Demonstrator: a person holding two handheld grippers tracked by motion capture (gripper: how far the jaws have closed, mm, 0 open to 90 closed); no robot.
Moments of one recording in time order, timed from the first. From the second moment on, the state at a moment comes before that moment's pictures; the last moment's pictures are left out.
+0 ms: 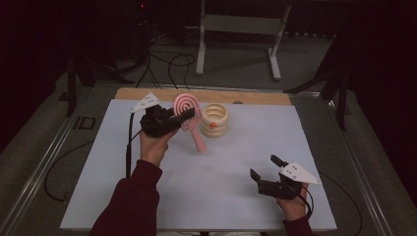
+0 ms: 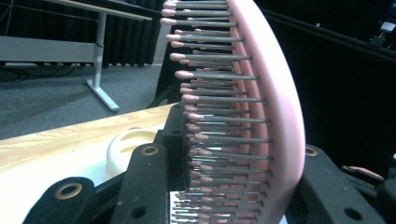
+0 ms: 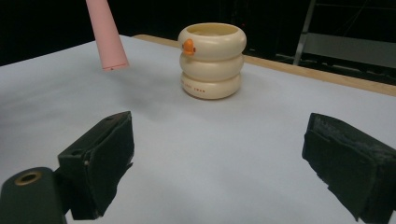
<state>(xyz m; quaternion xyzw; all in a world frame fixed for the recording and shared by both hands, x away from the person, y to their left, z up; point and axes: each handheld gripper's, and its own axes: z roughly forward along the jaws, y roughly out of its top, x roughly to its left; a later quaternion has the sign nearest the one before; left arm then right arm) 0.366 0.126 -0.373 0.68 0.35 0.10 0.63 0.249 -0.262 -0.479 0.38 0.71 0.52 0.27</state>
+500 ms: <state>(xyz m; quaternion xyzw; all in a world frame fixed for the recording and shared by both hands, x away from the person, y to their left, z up) 0.373 0.125 -0.370 0.68 0.35 0.11 0.63 0.249 -0.262 -0.479 0.38 0.71 0.52 0.27</state>
